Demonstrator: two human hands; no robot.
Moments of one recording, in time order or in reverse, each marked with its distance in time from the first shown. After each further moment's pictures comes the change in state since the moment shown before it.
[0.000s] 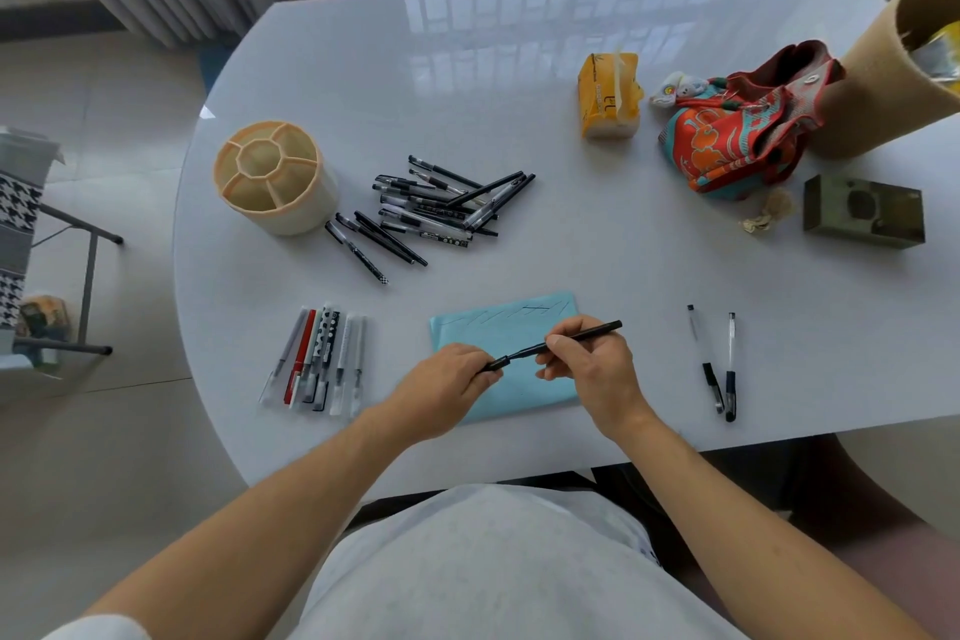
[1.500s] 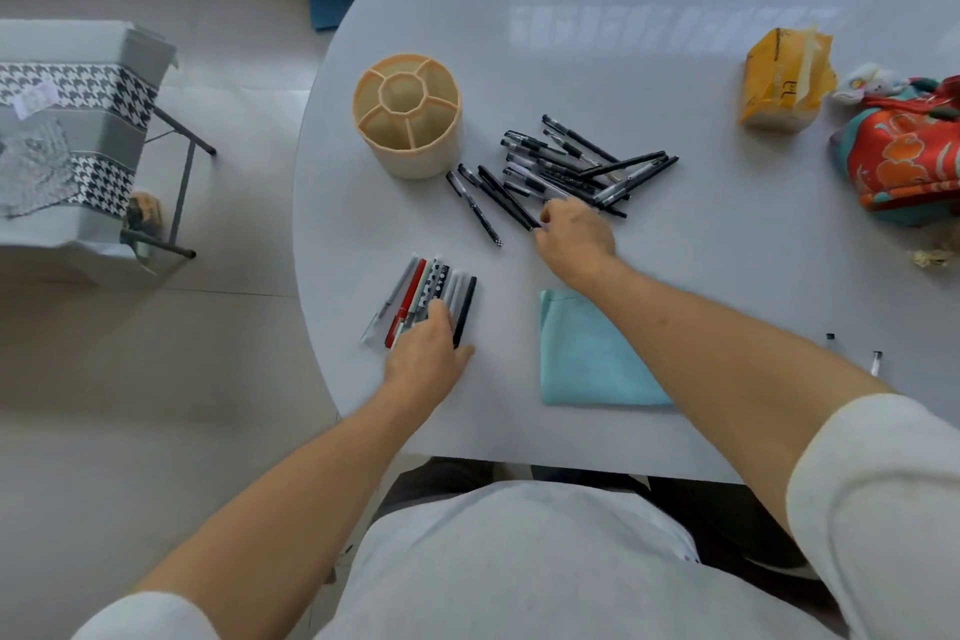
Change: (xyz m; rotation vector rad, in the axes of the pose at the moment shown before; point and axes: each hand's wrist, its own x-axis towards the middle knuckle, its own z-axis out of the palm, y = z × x) left_hand -0.072 -0.103 -0.013 -0.007 0.274 -0.733; right_hand 0.162 -0.008 0.174 -1.339 -0.109 -0.271
